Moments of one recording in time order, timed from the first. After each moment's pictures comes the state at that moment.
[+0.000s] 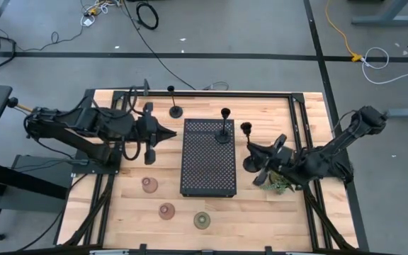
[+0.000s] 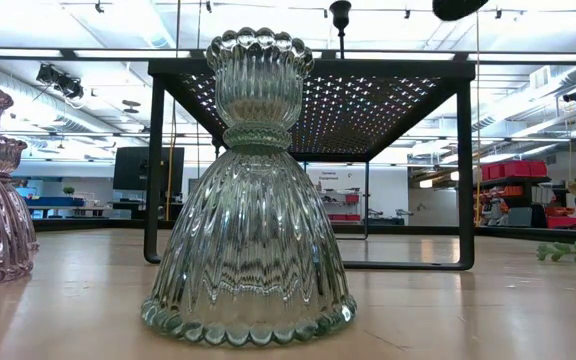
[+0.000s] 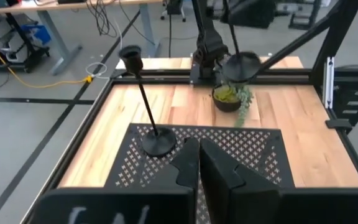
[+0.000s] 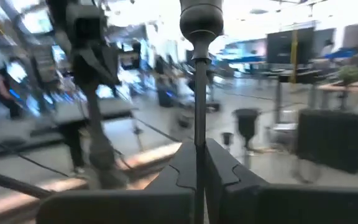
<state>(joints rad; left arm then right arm) -0.21 1.12 1.38 -0.66 -0.36 -0.07 0.64 1.19 0.69 0.80 1.15 -0.20</state>
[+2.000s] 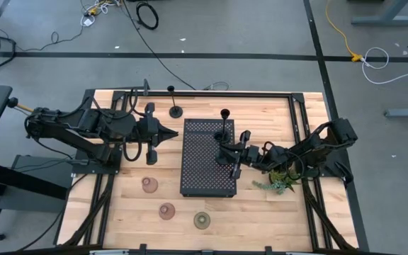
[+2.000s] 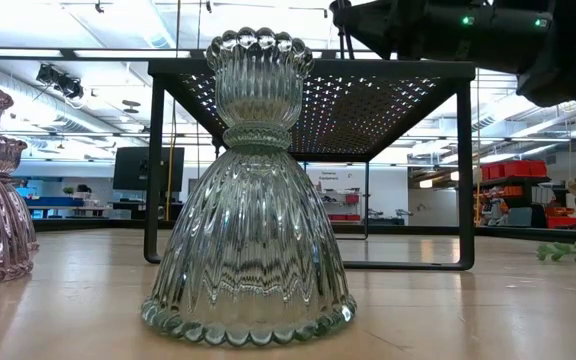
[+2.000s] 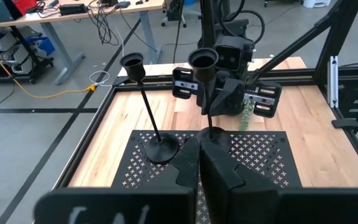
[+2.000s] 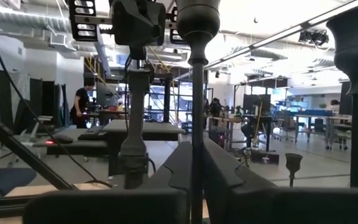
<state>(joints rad) -0.21 1.12 1.35 -0.61 -0.37 -0.02 0.24 1.67 0.50 1.56 0.45 -0.23</state>
